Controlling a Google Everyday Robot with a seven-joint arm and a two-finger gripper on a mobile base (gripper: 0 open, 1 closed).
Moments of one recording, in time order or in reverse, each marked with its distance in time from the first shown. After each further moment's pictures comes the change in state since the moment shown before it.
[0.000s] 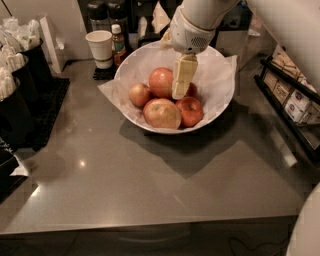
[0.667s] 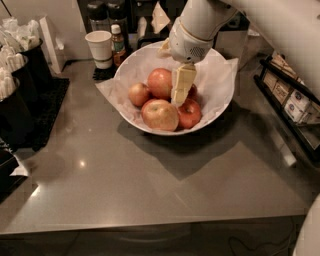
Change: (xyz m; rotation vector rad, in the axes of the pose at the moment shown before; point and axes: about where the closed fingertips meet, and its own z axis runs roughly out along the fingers) arm -0.001 0.012 0.018 -0.029 -0.027 -0.001
